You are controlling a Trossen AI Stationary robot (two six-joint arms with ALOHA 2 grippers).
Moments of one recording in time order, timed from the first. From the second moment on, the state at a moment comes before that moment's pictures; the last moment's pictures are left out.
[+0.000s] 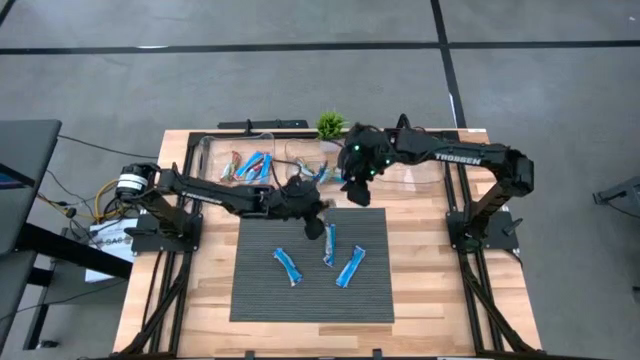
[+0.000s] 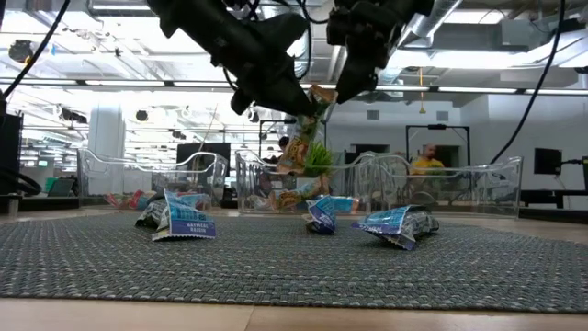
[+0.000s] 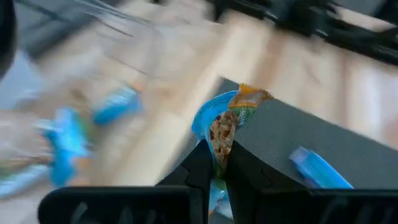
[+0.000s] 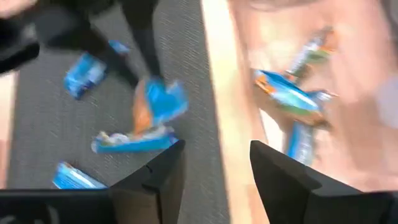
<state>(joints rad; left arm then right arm) -0.01 1.61 1.01 0.01 -0.30 -0.35 -0.28 1.62 1.43 -0.82 -0.23 -0.12</state>
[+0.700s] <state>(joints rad) 0.35 1.58 1.16 -0.18 -0.16 -0.35 -0.36 1.48 1.49 -0.92 -0.13 -0.17</state>
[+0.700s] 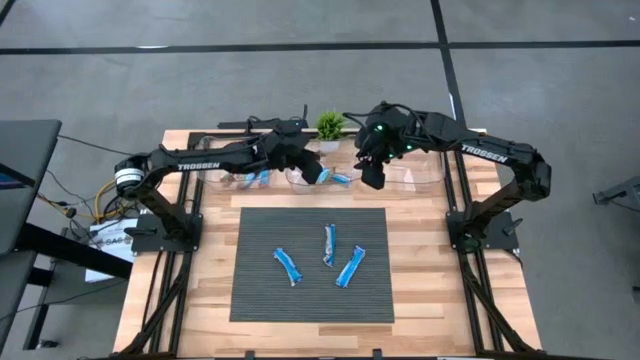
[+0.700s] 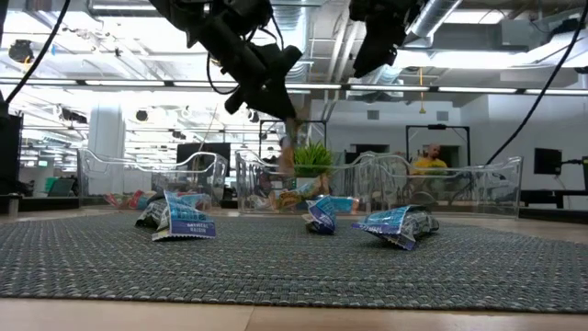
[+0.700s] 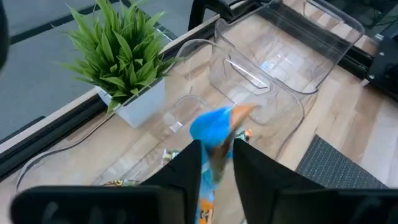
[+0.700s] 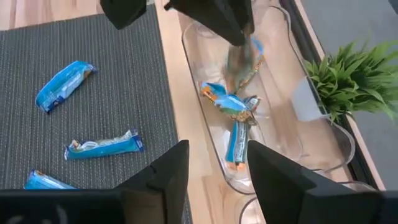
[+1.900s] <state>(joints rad) -0.20 1.09 0.75 -0.48 -0.11 -0.87 0.23 1.29 0.72 -0.34 0.08 1.36</state>
